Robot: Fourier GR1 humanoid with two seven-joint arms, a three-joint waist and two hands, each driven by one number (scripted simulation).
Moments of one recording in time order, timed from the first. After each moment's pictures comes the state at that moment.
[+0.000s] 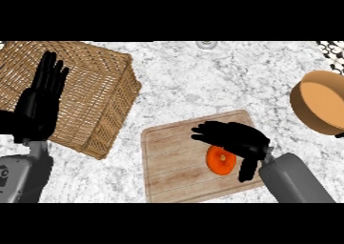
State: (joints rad) left arm -0.28 0.28 0.01 -1.55 0.22 0.19 0.04; right arm -0.34 -0.28 0.39 -1.28 0.95 0.37 -0.56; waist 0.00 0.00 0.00
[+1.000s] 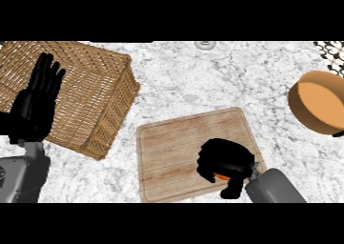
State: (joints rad) left arm -0.27 0.25 0.08 -1.54 0.19 0.12 0.05; right arm -0.25 -0.20 0.44 -1.32 1.11 0.23 -0.71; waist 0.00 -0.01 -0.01
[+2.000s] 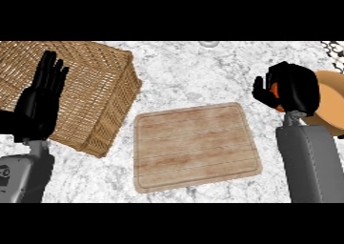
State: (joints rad) left arm -0.28 0.23 0.07 -1.55 0.17 0.13 0.04; right arm -0.51 -0.09 -0.17 -1.37 1.29 0.00 0.27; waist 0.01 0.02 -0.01
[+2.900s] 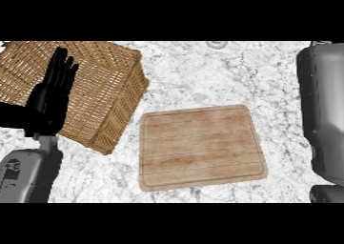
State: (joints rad) left arm -0.32 0.21 0.04 -1.52 0.15 0.13 0.05; right arm -1.03 -0.19 -0.39 -1.05 1.92 -0.04 1.10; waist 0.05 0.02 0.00
